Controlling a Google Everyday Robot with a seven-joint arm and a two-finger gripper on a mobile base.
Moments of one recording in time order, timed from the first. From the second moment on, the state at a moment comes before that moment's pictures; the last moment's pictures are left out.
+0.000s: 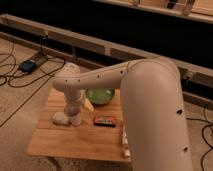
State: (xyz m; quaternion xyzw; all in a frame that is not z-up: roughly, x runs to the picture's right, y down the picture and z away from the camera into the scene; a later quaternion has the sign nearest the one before) arm -0.130 0.125 0.788 -0.27 -0.20 -0.62 0.71
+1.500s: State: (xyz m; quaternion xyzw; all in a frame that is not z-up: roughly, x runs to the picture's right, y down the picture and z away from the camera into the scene) arm -0.120 0.136 0.831 -0.25 -0.23 -0.62 0.71
